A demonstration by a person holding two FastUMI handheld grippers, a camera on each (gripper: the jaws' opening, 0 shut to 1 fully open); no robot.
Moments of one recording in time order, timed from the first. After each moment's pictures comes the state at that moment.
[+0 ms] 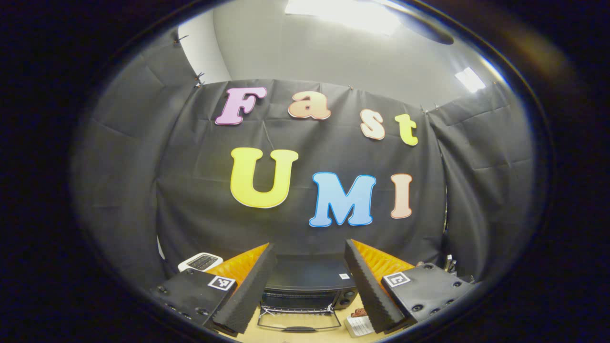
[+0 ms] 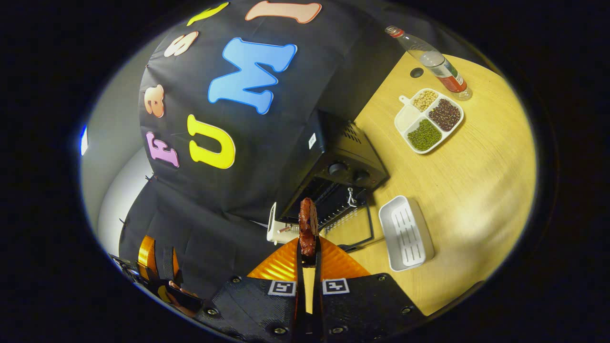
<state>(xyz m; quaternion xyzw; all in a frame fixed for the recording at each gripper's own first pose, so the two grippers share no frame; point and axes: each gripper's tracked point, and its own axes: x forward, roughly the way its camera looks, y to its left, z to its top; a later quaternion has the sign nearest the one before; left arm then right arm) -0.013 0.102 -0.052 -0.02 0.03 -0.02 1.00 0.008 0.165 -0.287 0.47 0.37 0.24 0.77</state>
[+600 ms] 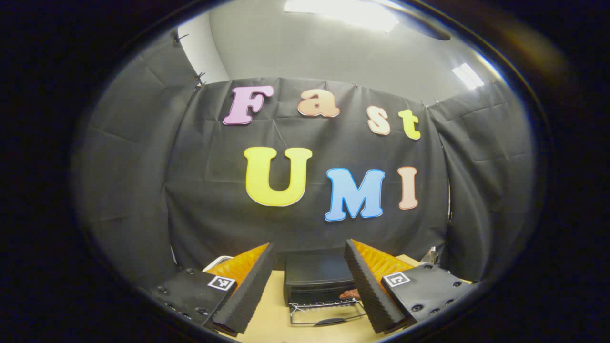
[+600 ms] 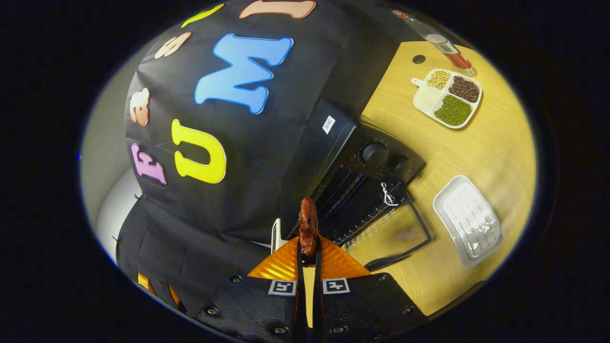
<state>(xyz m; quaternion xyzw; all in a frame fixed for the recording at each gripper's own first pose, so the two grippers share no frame) -0.036 0.197 -0.047 0.01 0.05 -0.02 1.00 0.071 0.281 -0.316 0.51 0.36 0.16 0.77</state>
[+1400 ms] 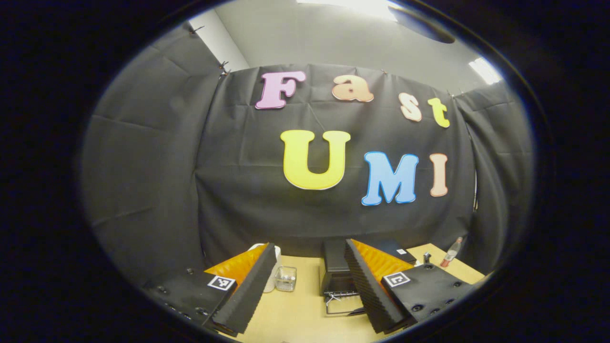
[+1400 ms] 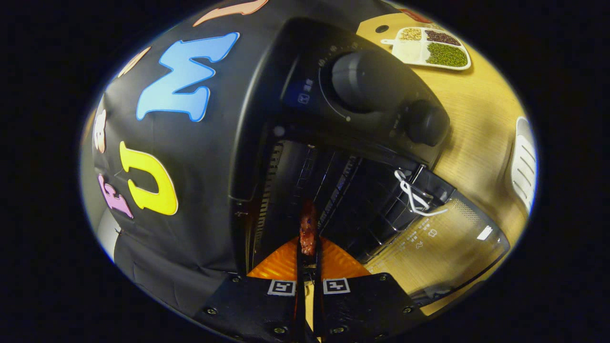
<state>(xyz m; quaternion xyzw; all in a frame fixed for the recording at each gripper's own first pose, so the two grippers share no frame) -0.041 0.296 -0.078 0.00 0.10 0.06 0.99 0.173 0.349 -0.417 0.56 0.34 0.06 0.75</state>
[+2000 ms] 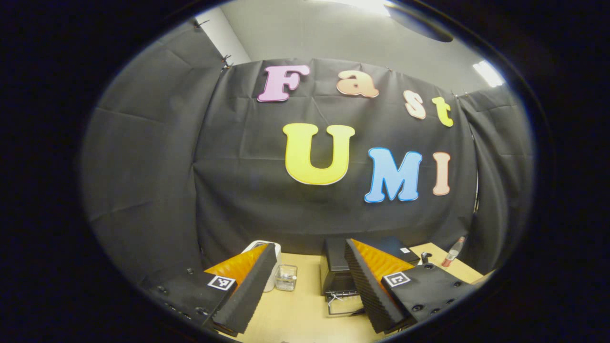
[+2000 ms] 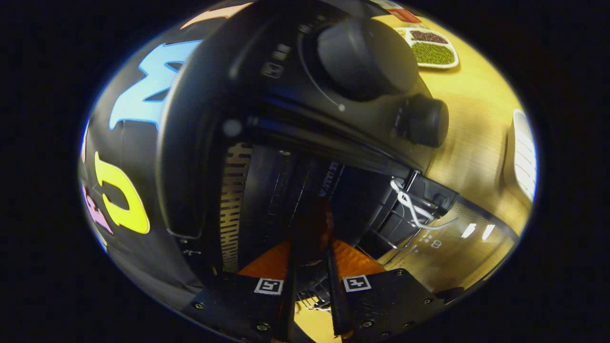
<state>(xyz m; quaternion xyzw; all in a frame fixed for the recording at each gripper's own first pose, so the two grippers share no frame) -0.020 0.308 -0.092 -0.01 0.11 0.05 0.99 0.191 0.340 -0.443 0.53 0.37 -0.04 0.76</state>
